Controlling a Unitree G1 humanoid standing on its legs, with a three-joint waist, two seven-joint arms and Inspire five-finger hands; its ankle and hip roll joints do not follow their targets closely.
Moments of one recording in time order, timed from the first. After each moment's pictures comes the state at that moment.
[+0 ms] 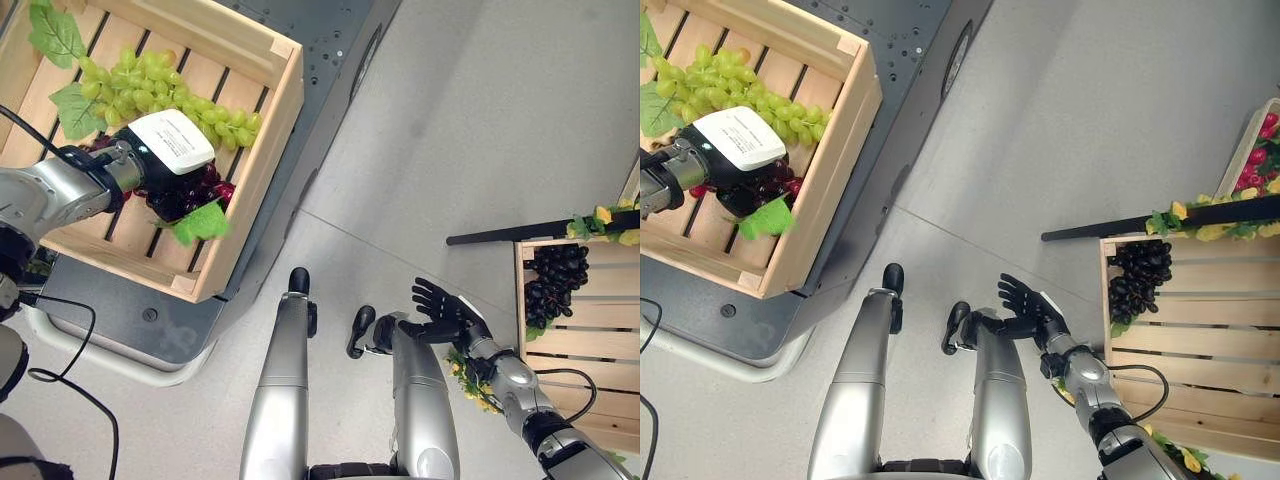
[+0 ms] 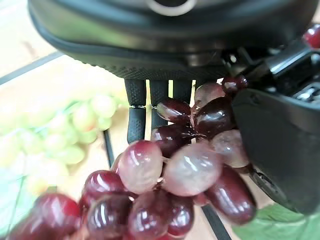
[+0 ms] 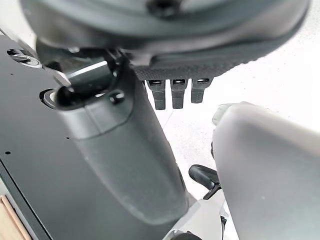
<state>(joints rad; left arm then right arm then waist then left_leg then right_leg) -1.24 1.22 -1.02 0.79 0.92 -0.50 0.14 -0.30 -0.45 0.40 0.93 0.65 -0.42 0.34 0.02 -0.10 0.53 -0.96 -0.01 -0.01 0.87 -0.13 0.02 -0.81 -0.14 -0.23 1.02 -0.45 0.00</state>
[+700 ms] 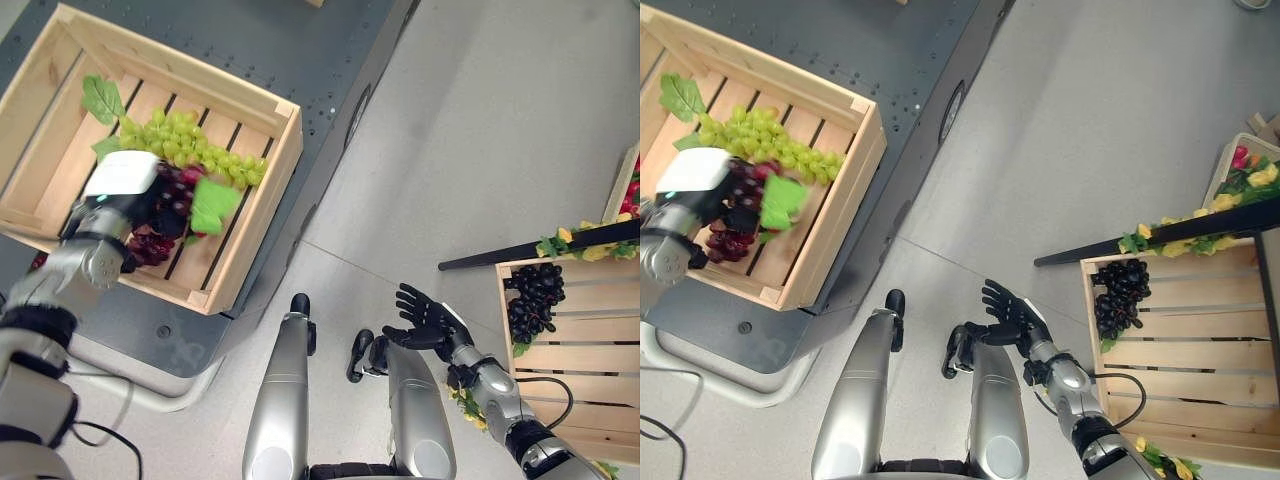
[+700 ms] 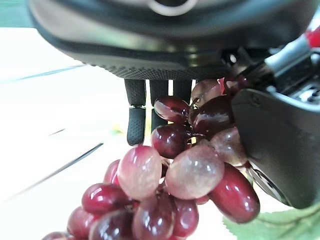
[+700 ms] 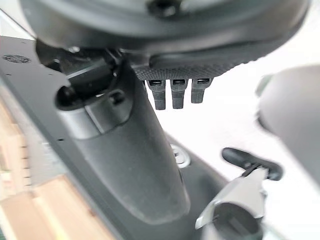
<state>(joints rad) -0.62 0.97 -0.32 0.93 0.16 -0.37 0.30 -0.22 -0.34 0.40 0.87 0.64 -0.42 0.31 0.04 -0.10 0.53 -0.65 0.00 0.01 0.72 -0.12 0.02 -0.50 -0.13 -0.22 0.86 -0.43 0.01</state>
